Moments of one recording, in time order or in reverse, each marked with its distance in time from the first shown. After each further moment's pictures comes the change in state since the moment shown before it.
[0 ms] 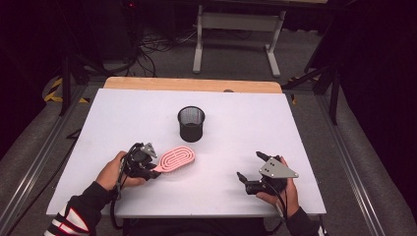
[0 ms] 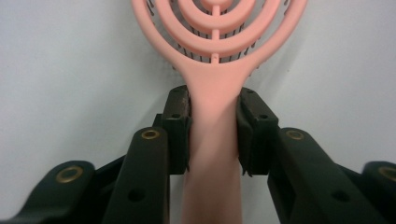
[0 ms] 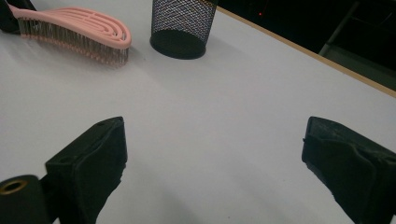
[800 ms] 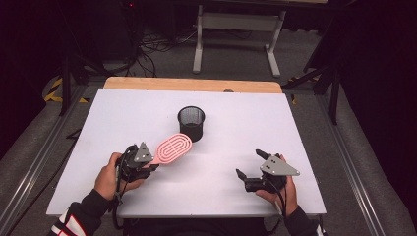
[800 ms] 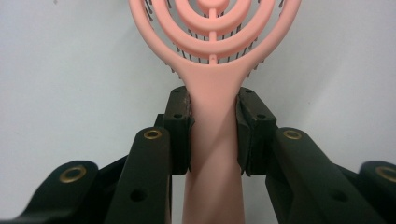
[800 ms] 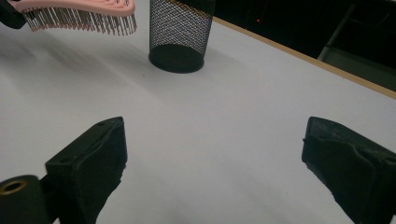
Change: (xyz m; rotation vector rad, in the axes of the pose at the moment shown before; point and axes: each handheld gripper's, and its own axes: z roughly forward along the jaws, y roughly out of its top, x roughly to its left) left arm -0.028 -0.010 -0.020 -0.221 0.308 0.050; right arm -0.002 0.006 0.002 -0.036 0.002 0.048
